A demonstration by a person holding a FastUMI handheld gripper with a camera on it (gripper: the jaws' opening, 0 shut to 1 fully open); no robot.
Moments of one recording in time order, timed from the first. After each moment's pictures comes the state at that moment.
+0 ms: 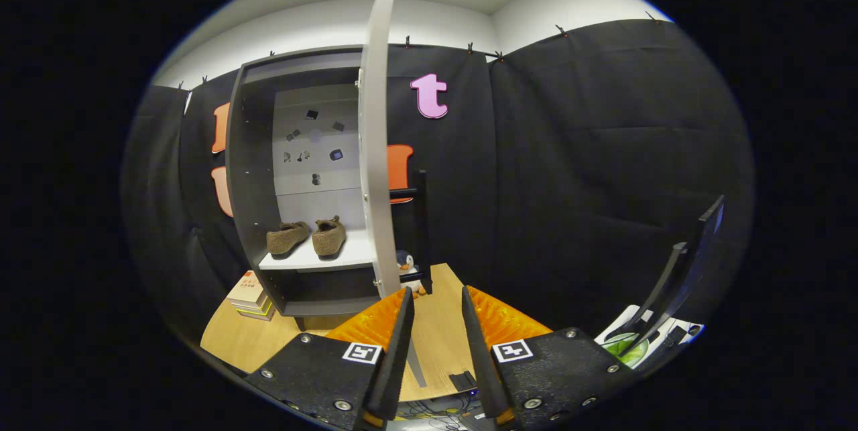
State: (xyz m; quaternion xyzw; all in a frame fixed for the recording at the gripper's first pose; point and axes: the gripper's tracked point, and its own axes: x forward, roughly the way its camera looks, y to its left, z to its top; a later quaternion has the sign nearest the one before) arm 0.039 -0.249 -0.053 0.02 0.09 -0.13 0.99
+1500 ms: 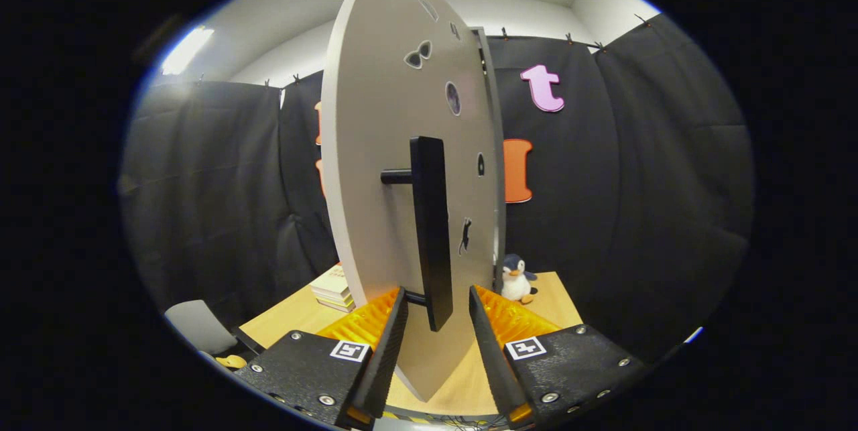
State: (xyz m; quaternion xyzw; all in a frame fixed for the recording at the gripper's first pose) arm 0.096 -0.122 -0.067 0.01 0.07 0.12 0.99
